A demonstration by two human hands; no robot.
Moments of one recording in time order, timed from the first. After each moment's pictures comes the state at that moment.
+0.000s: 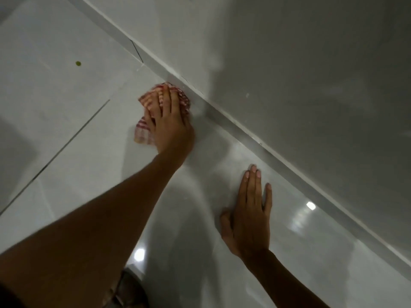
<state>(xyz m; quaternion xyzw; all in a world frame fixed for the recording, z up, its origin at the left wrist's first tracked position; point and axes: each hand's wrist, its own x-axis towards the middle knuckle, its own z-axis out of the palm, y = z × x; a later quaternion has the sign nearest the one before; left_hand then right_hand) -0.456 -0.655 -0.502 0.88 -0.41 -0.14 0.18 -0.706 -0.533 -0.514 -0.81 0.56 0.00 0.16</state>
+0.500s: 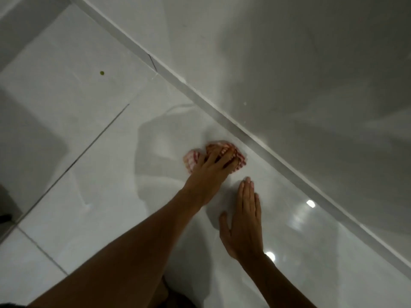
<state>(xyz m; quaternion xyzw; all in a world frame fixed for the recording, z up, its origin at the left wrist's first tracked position) -0.526 -0.563 -0.455 0.64 -0.73 -0.25 0.04 -0.707 -0.486 -0.478 -0.74 0.60 -0.01 0.30</state>
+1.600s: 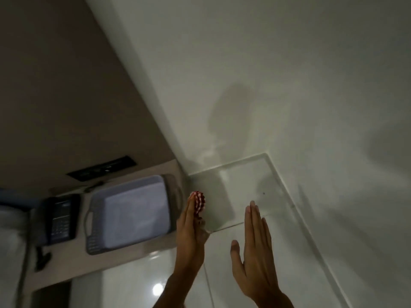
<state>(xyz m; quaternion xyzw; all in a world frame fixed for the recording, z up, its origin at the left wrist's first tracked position) -0.231 -0.287 0.136 0.82 -0.13 -0.18 0.52 -0.359 -0.412 0.106 -0.90 0.23 -0.14 0.35</state>
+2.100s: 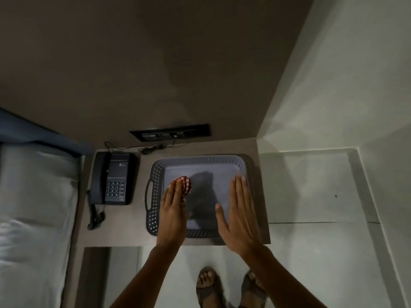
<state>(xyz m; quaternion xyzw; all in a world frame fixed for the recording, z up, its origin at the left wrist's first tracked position) -0.034 -0.032 0.013 0.92 -0.03 -0.17 0.34 -0.097 -0.221 -0.010 -0.94 0.13 0.07 0.30</state>
